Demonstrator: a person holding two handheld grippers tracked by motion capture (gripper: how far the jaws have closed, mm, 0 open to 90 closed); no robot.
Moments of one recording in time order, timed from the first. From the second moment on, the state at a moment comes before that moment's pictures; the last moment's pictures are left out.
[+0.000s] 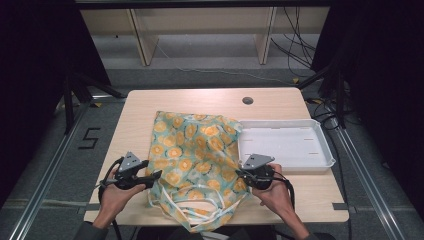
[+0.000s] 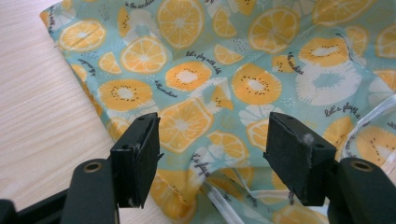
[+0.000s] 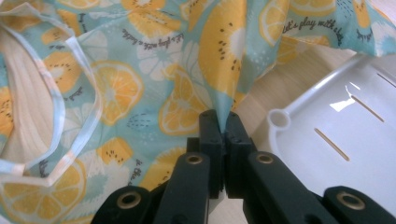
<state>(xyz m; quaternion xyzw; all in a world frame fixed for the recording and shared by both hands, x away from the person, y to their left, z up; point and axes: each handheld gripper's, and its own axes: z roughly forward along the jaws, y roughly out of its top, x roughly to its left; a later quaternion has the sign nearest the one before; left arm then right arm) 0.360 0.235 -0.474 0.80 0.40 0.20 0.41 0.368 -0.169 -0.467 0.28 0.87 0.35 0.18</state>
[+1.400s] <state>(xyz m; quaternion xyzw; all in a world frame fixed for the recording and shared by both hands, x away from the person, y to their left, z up) 0.306 0.197 -0.473 0.87 0.26 0.08 0.41 0.358 -0.172 -0.448 0.27 0.85 0.41 0.18</state>
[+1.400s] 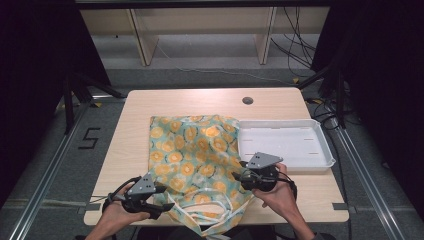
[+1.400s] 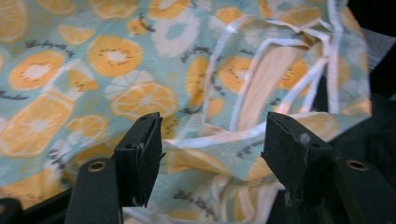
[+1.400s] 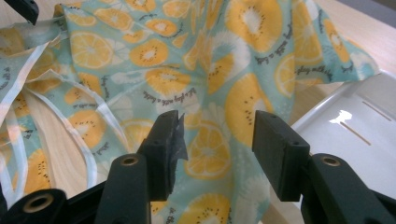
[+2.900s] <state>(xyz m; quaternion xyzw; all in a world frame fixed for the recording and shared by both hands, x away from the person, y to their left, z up) 0.305 0.190 -0.484 0.88 0.25 0.11 0.38 0.373 -0.105 -0.470 0.15 0.90 0.37 0.15</state>
